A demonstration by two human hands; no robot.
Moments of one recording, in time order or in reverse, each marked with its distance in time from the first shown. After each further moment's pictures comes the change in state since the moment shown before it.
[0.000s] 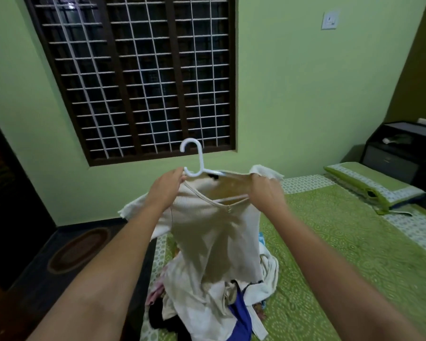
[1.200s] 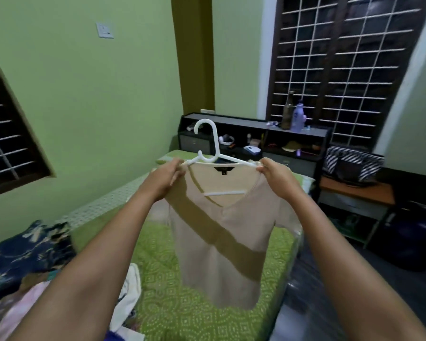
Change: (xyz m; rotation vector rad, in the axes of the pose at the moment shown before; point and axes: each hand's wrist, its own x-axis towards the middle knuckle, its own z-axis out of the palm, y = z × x) left_hand -0.018 0.431 0.082 -0.486 -0.293 0.743; right_hand -0.286 0.312 -0.256 0.019 0.213 0.618
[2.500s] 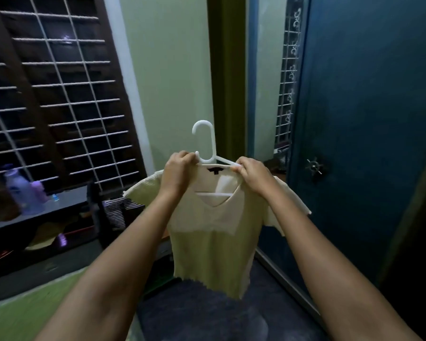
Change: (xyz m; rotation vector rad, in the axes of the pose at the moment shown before) left_hand 0.478 0.601 0.433 -0.623 0.032 0.939; right_hand 0.077 0.505 -0.324 -0.454 0.508 0.824
